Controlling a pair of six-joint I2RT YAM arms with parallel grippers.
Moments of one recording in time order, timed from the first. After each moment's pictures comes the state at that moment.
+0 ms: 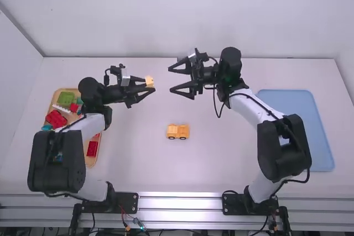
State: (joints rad) left arm 0.08 1.61 0.73 1.14 1.38 -0.33; right arm 0.33 1.78 1.18 0.64 -1.41 0.25
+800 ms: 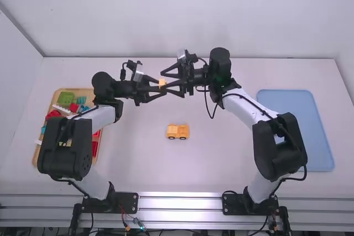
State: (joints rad) left arm -0.02 1.70 0.83 1.20 1.46 -0.53; right arm 0.38 1.80 1.20 0.53 -1.31 0.18
